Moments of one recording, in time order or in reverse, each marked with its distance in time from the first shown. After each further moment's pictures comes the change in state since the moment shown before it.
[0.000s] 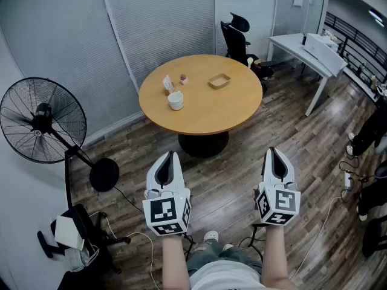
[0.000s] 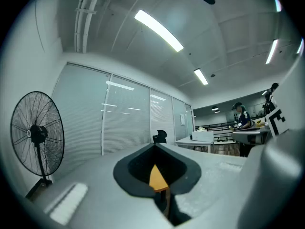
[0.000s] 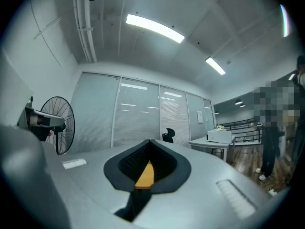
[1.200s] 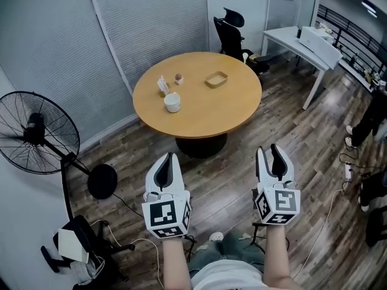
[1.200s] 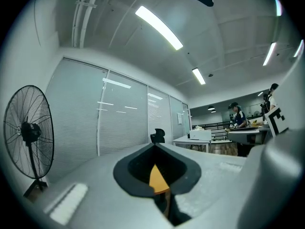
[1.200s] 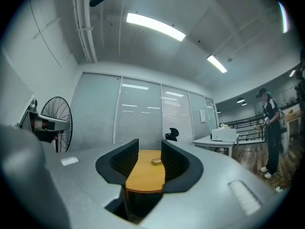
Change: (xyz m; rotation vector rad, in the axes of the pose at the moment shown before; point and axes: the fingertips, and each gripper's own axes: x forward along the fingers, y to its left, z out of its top) left arm 0.046 0.029 -0.016 0.002 0.010 -0.051; right arm 0.045 0.031 -0.011 0.016 -0.007 0.021
